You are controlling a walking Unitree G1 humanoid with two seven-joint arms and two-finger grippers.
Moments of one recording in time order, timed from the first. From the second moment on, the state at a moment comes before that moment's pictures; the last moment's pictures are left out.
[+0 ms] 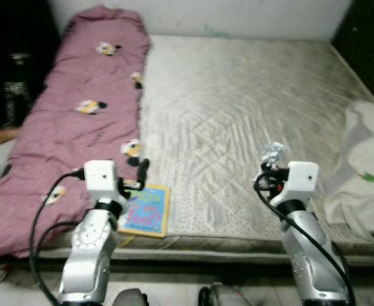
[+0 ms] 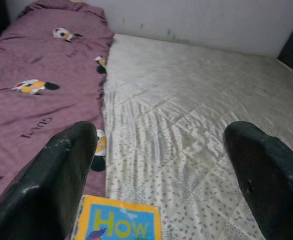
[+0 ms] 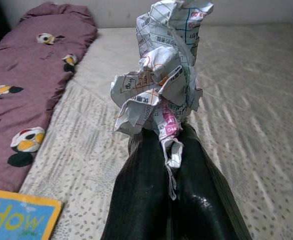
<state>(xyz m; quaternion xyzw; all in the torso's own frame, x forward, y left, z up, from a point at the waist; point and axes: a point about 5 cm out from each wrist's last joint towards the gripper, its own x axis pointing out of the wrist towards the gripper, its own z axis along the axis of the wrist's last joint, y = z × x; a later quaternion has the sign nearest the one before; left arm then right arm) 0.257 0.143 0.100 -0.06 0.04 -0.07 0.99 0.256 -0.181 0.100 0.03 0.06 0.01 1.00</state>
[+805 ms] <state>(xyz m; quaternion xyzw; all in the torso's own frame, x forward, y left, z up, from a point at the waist) 0.275 0.167 0.102 -0.06 0.03 -0.03 1.00 0.278 -0.179 0.111 -0.04 0.05 0.10 0.99</state>
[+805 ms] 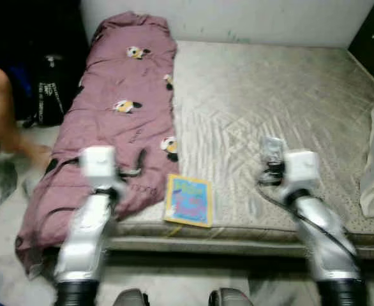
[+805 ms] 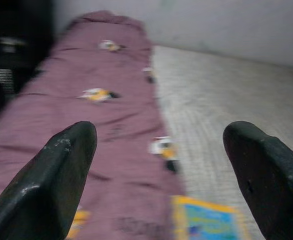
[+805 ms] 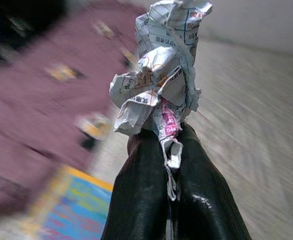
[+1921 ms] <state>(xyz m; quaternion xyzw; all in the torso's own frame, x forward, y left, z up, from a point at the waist) 0.255 0.167 0.093 -0.06 0.05 -0.01 1.00 0.248 -0.164 0.113 -0.01 0.03 0.04 1.00</state>
